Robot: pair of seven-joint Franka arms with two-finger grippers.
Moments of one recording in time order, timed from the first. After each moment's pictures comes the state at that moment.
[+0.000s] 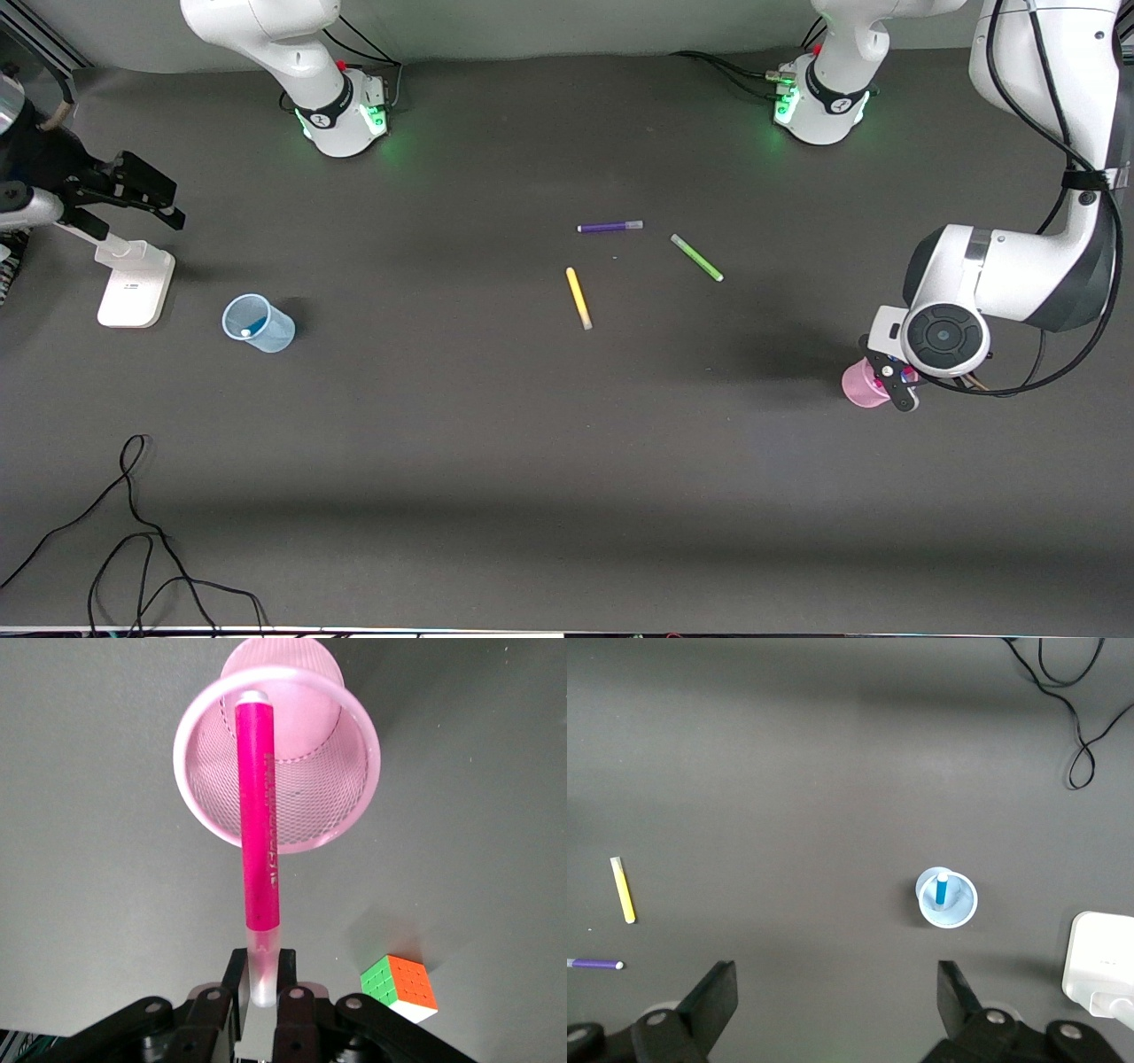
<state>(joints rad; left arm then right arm) -0.04 0.41 -0.07 -1.82 0.58 1.88 0.79 0.15 -0.13 -0.09 -1.67 0.03 1.60 0.00</state>
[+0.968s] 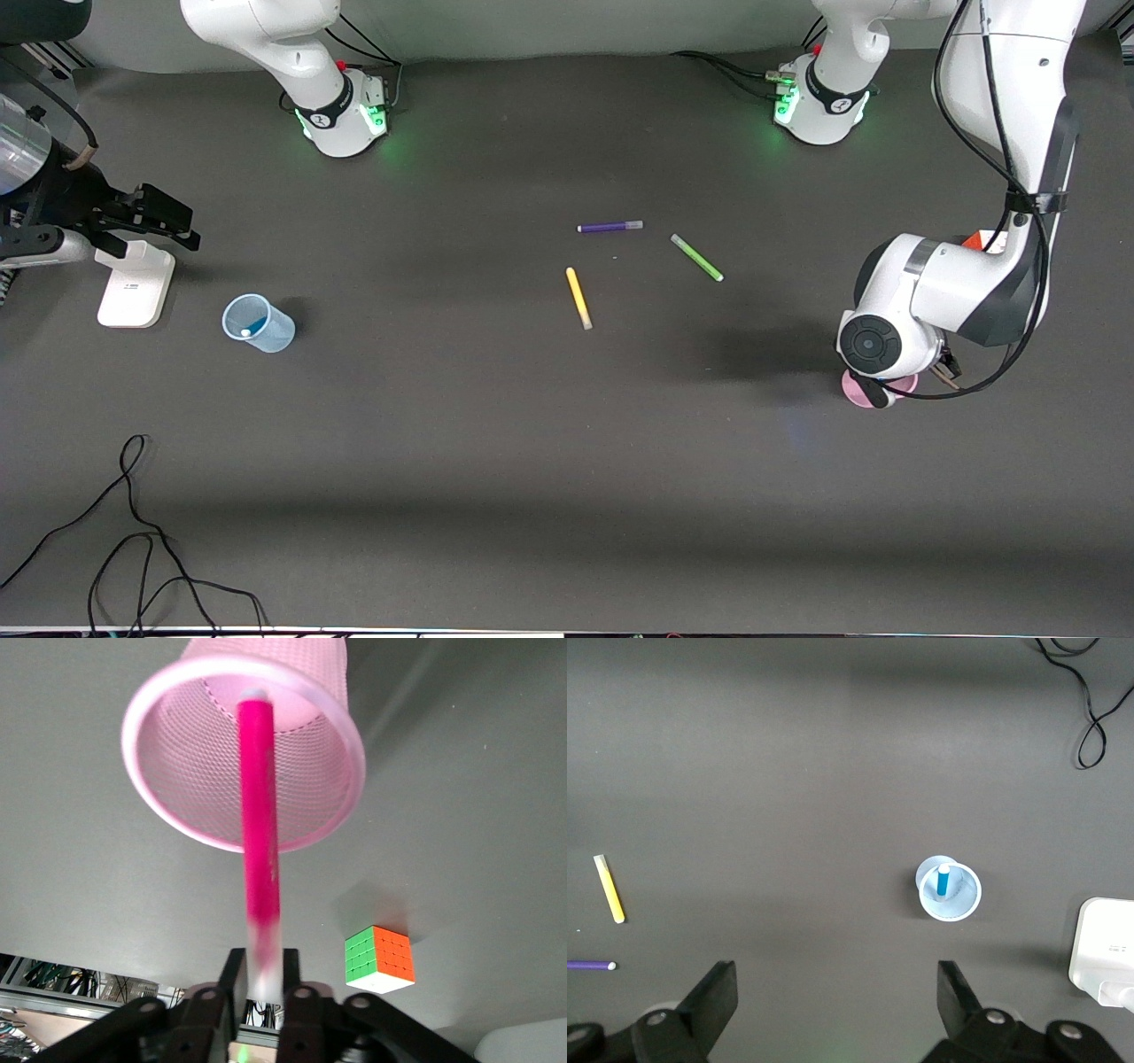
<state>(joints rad) -0.12 0.46 -0.07 -1.81 0.70 1.77 0.59 0.15 -0.08 -0.09 -1.67 0.03 1.60 0.02</state>
